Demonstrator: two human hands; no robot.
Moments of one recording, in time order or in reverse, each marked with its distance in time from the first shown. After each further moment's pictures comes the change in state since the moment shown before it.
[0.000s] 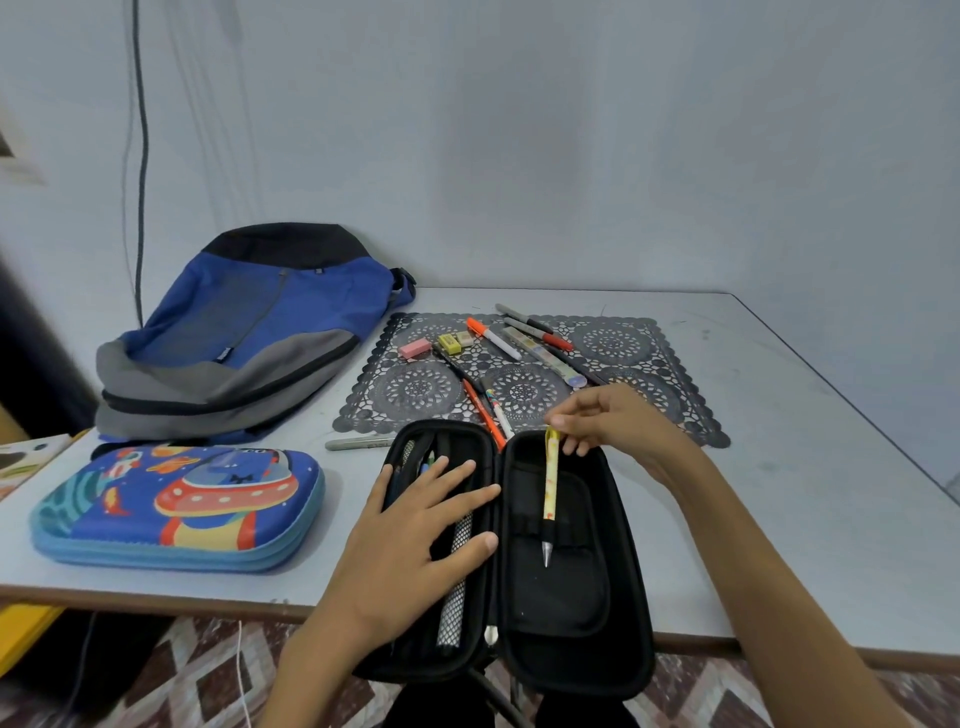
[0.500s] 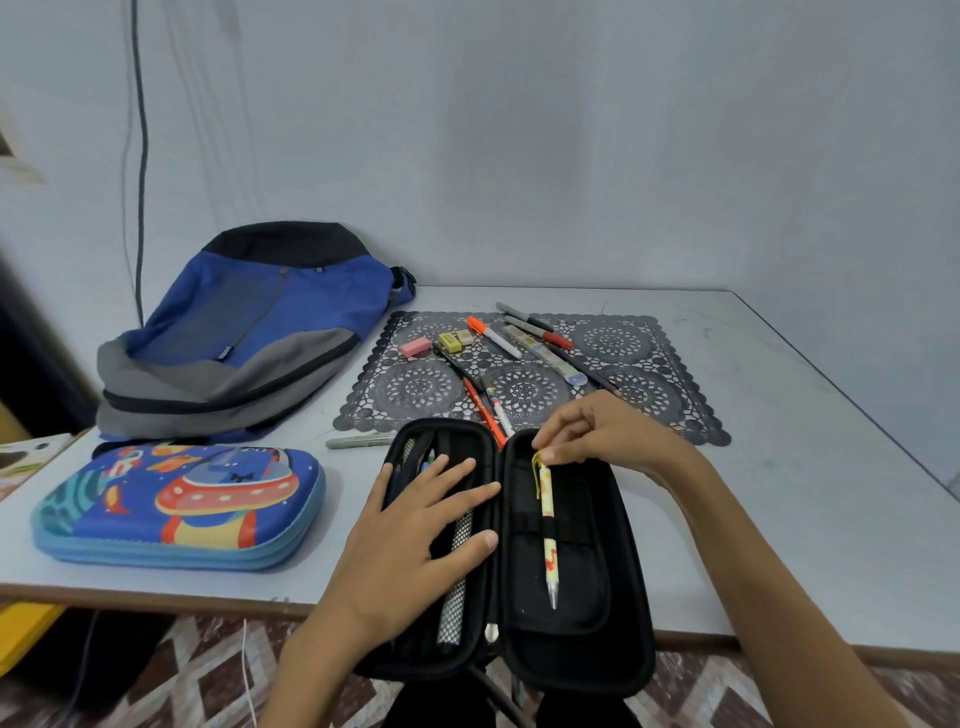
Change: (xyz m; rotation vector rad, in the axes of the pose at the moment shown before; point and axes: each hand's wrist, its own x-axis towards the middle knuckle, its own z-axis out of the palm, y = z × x) left_hand 0.001 -0.001 0.001 -0.002 -0.001 0.008; right_hand -0.004 -0.003 0.004 -0.255 -0.163 -0.024
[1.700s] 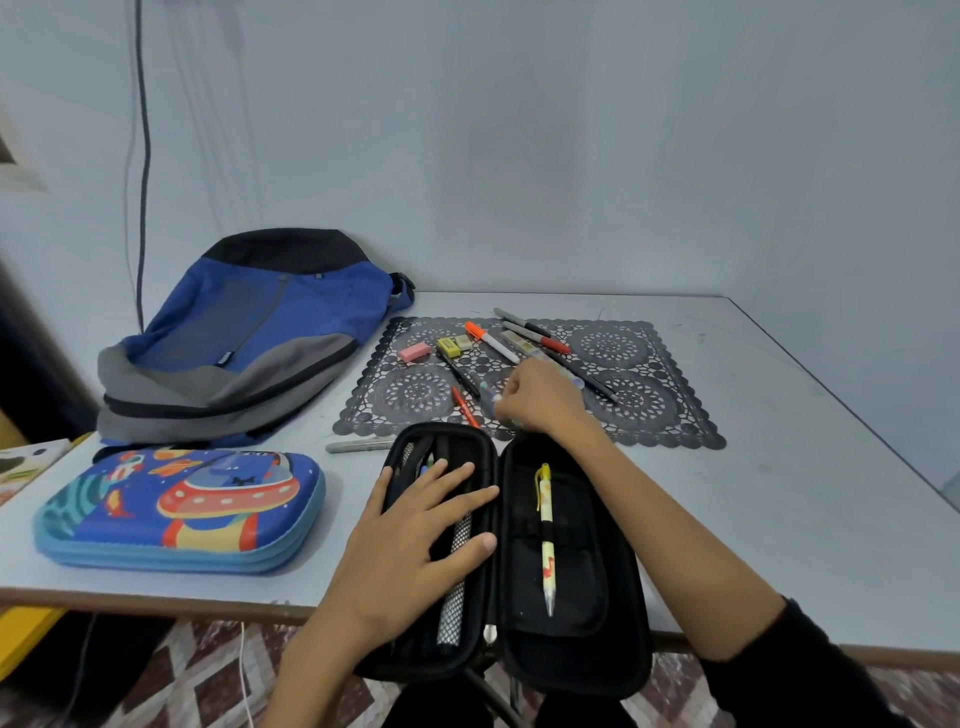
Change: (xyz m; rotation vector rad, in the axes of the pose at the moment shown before) left_hand 0.001 -0.002 0.001 0.033 0.000 0.004; right_hand 0.080 -0.027 0.032 -0.529 0.351 0.128
